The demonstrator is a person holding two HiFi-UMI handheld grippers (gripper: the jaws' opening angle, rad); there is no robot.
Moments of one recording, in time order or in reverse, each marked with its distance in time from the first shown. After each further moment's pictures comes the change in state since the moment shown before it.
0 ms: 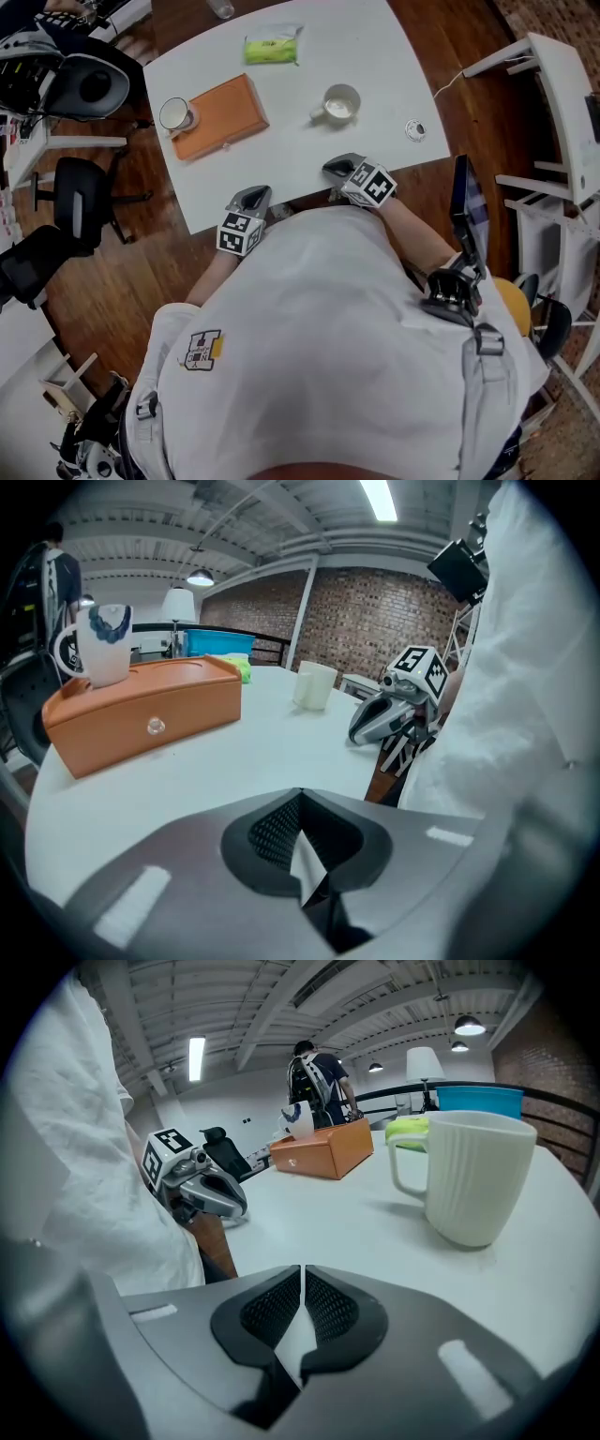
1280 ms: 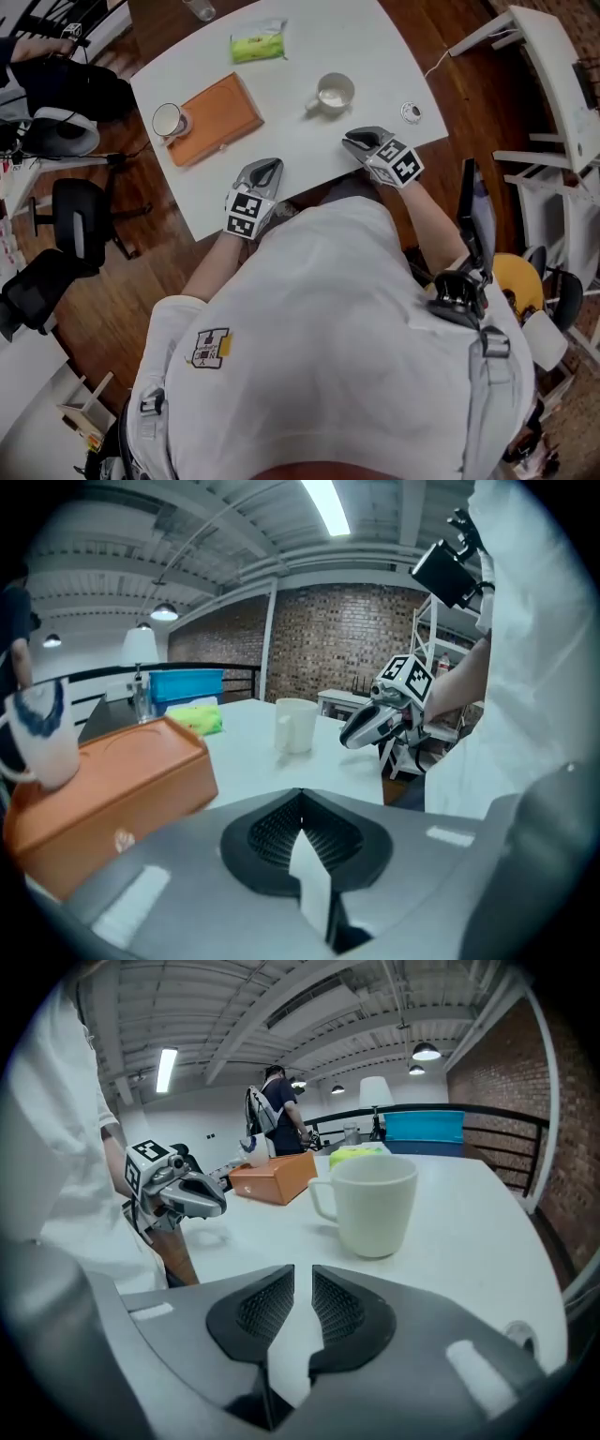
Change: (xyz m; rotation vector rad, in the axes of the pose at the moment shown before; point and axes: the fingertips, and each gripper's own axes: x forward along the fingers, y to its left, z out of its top) left arm 0.020 -0.011 0.082 0.230 -0.145 -0.076; right arm -0.059 -0.058 0.011 0.099 -0.108 -0.225
